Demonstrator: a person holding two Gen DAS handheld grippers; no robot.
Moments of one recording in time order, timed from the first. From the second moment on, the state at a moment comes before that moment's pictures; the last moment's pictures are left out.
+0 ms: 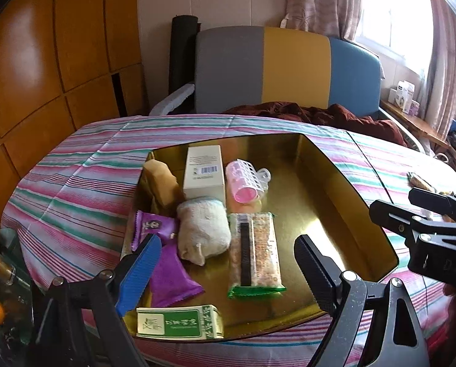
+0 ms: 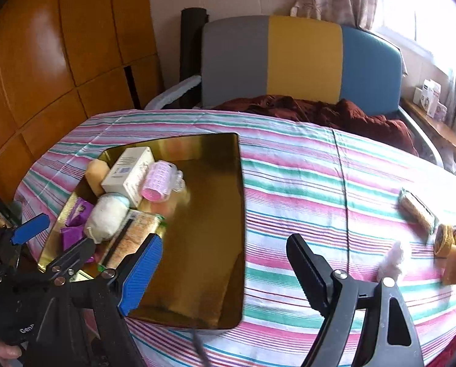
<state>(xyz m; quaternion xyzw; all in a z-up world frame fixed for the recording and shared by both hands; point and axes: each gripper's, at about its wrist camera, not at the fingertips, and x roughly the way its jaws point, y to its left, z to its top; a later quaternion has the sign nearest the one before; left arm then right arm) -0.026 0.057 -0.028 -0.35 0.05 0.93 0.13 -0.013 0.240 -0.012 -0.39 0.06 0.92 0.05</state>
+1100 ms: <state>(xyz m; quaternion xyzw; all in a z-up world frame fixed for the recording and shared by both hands) 0.002 0.288 -0.011 -0.33 0.15 0.86 0.36 0.081 0.611 0.002 -0.34 0.30 0.82 0.36</state>
